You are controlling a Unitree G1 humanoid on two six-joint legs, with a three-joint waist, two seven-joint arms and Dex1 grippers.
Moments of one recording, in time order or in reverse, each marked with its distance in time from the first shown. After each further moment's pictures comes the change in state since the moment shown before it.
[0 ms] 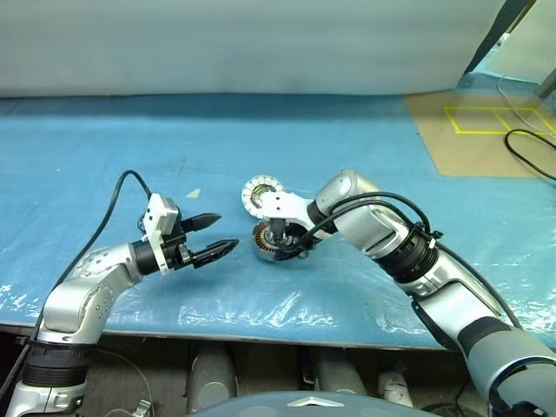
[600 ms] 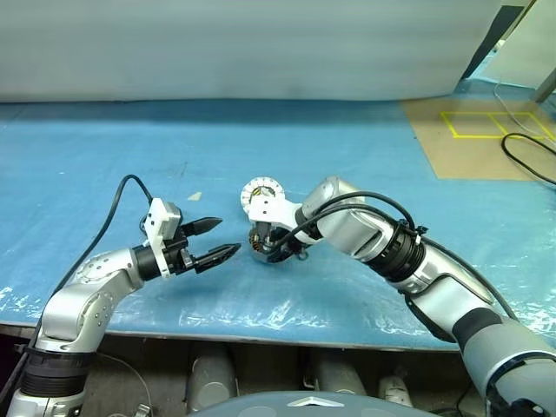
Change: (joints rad) left arm 0.034 -0.006 0.001 -0.044 -0.003 0.015 0.028; right arm -0.071 0.007 0.126 -0.036 0.100 0.207 -0.150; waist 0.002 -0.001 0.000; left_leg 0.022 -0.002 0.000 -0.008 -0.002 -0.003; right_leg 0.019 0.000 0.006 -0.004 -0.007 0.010
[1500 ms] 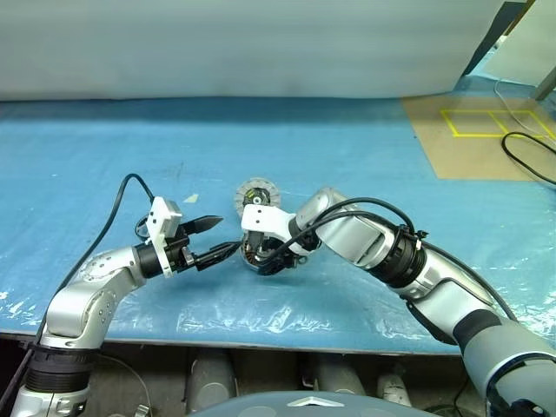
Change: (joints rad) left arm -0.022 -0.012 -0.006 0.033 0.024 -0.012 -0.008; right arm 0.027 -0.013 0.027 -0.078 0.200 0.019 -0.173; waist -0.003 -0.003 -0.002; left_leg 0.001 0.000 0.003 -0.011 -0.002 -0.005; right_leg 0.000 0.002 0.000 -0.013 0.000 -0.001
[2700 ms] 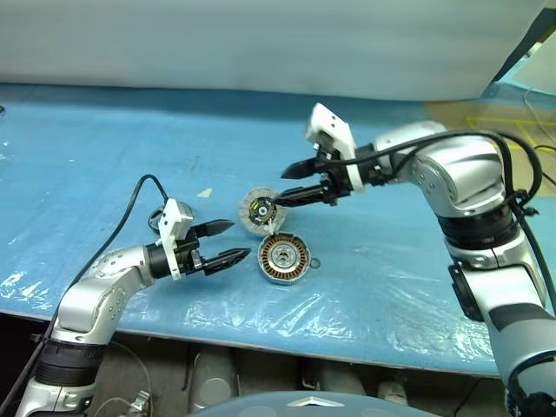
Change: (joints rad) left arm -0.018 0.007 -0.059 -0.021 -0.015 0.008 -0.061; right arm 0.079 -0.243 -0.652 -0.056 0.392 -0.125 -0.006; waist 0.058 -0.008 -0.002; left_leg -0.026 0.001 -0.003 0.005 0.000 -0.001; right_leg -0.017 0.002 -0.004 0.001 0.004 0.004
